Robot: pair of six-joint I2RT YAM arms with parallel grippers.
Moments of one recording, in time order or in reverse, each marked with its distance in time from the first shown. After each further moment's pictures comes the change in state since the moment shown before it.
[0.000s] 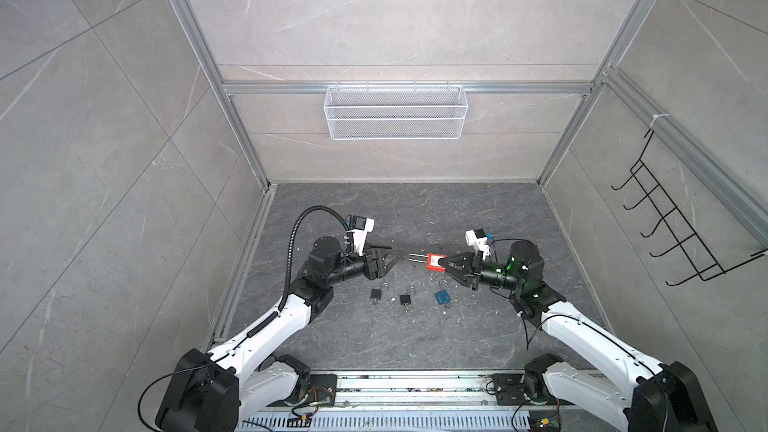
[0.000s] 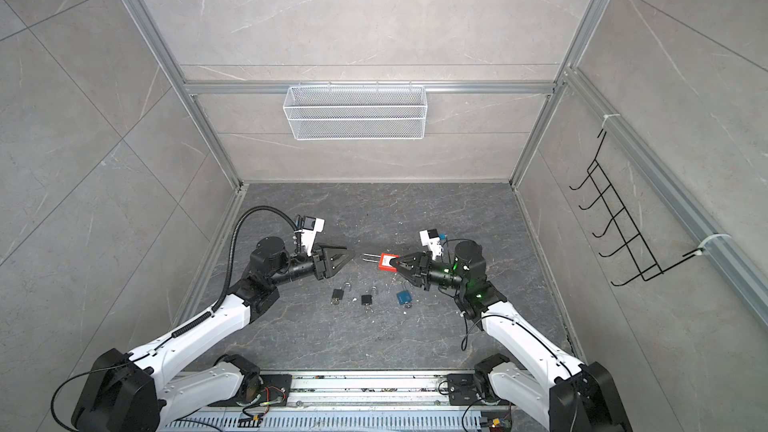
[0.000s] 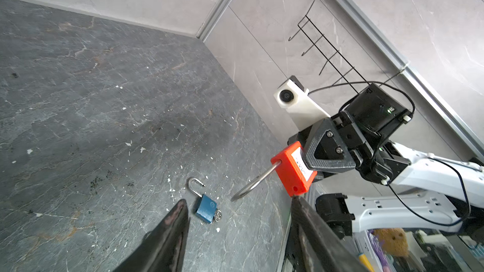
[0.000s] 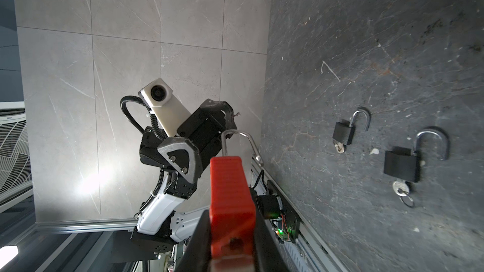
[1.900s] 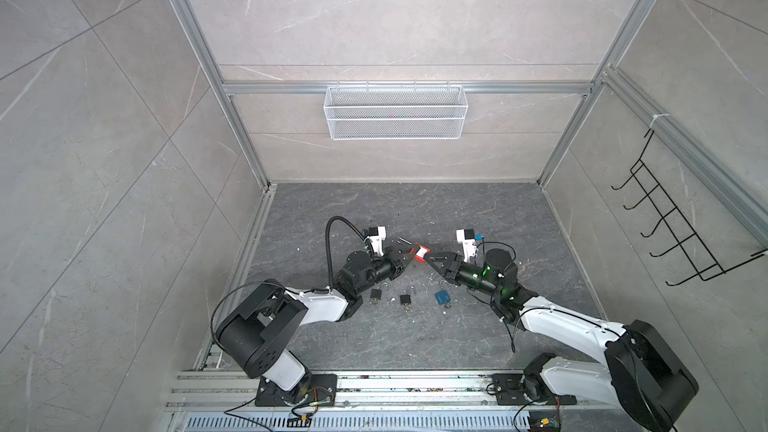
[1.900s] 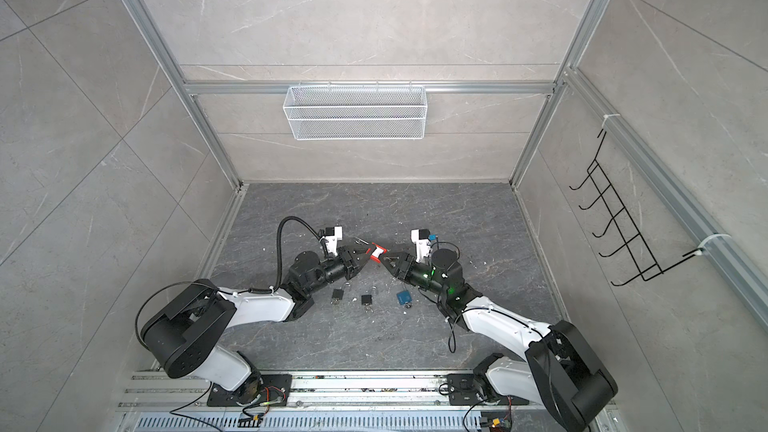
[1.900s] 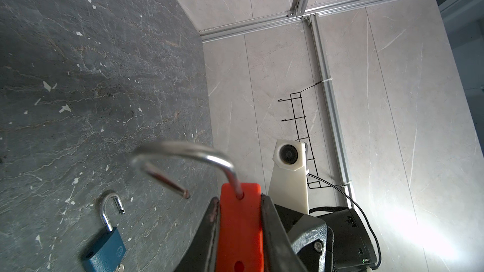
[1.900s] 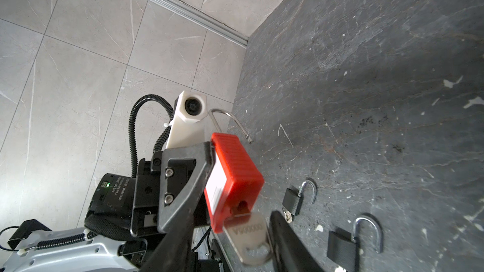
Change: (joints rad) left arm -0.200 0.459 -0.075 0.726 -0.340 -0.800; right arm 0.173 0.209 -0.047 0.250 0.422 -0.248
